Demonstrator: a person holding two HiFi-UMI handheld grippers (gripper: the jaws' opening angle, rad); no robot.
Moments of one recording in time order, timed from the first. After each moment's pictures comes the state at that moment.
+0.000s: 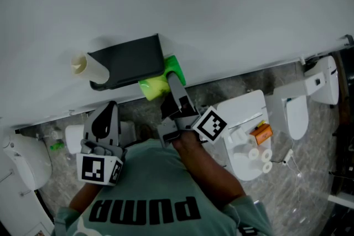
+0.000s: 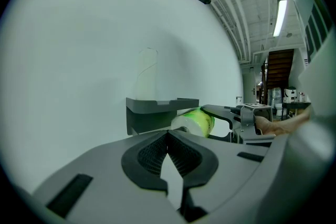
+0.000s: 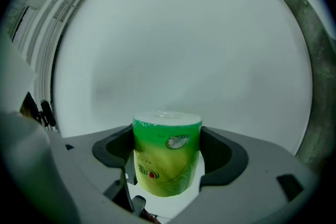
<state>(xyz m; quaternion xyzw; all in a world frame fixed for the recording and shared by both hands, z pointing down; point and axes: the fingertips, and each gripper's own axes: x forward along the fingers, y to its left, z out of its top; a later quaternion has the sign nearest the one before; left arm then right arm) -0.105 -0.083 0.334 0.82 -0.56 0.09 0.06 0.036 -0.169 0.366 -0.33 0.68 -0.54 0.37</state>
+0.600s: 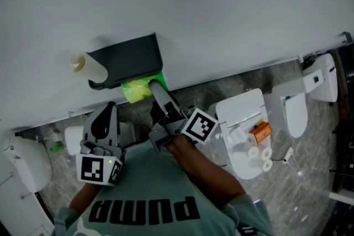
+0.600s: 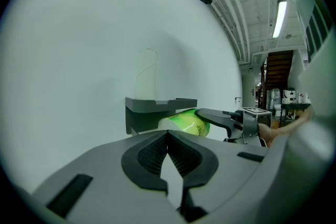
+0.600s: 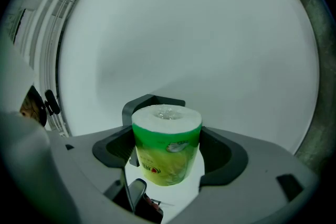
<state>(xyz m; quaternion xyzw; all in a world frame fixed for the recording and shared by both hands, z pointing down) -0.104 -0.079 0.334 0.82 -0.56 0.09 0.06 -0.003 -0.149 0.370 -0.28 0.71 -0.55 0.34</state>
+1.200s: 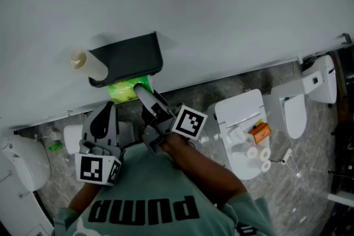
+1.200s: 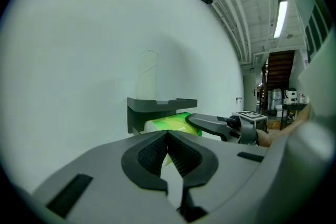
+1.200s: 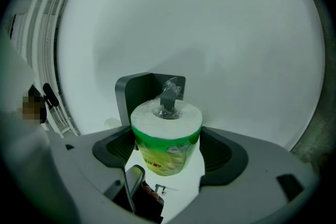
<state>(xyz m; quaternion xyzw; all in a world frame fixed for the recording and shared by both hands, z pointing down) -0.106 -0.075 0.332 0.82 -0.57 0.08 0.06 -0.045 -0.137 0.374 -0.22 0.73 -0.57 0.30</state>
